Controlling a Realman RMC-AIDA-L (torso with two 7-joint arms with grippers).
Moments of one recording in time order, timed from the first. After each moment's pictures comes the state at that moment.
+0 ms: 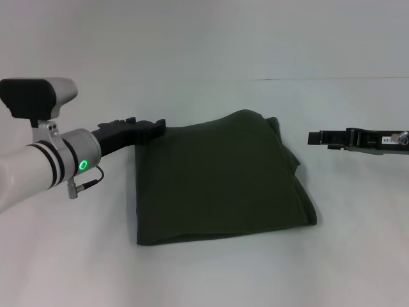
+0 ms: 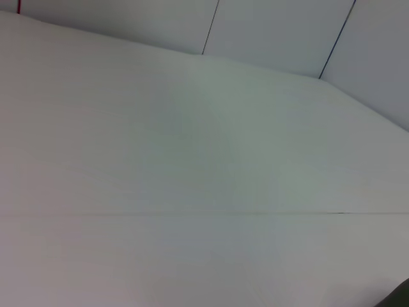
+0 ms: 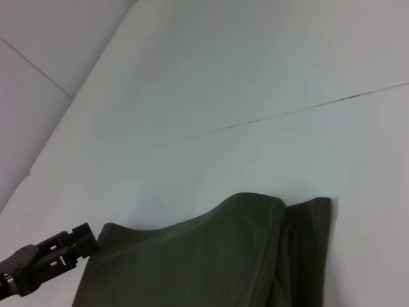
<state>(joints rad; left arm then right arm) -0.68 -2.16 0.93 0.45 1.66 0.62 -1.58 0.63 1.98 -0.78 -0.61 -2.09 -1.19 2.21</state>
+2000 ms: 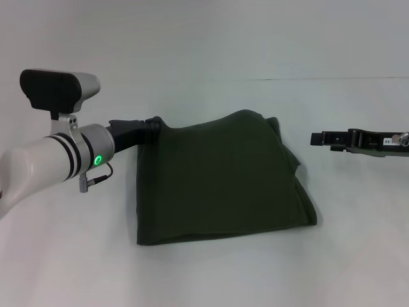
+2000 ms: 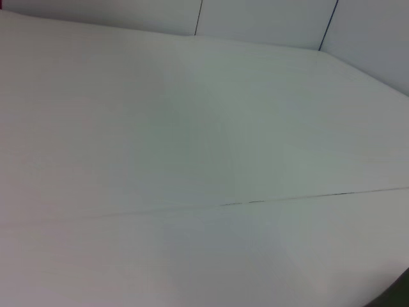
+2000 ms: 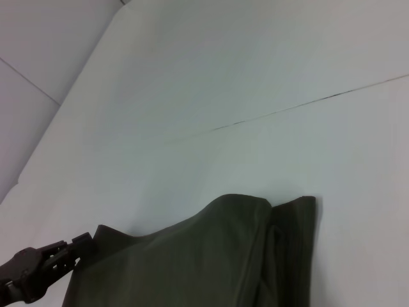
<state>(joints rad) -0.74 -2.16 1.02 0.42 1.66 0.53 -1.59 0.63 1.98 -0.78 -0.60 -2.09 -1.16 2.22</state>
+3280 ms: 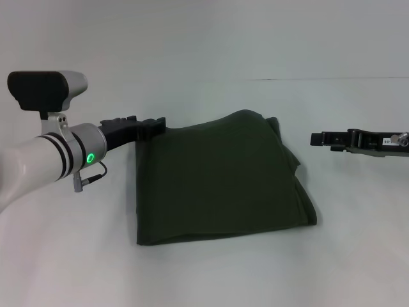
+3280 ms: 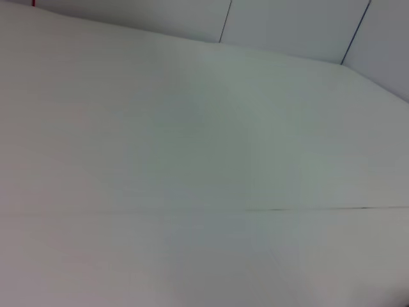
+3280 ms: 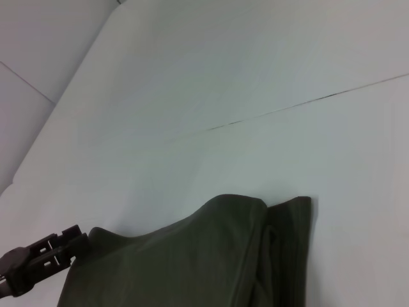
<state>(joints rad) -0.73 -2.15 1.00 0.42 1.65 0.52 -1.63 0.63 1.98 -0.78 -0.59 -2.09 -1.15 2.22</state>
